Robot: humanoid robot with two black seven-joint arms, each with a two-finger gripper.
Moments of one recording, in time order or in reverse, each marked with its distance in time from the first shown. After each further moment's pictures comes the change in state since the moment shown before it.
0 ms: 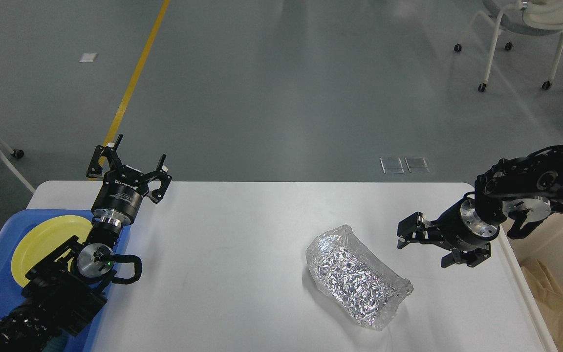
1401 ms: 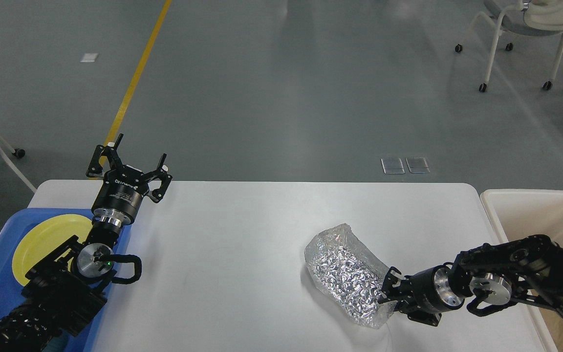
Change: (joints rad) left arm 0.000 0.000 0.000 0.000 0.000 -0.006 0.000; right arm -0.445 0.001 0.344 -0.069 0.049 -0.228 0.007
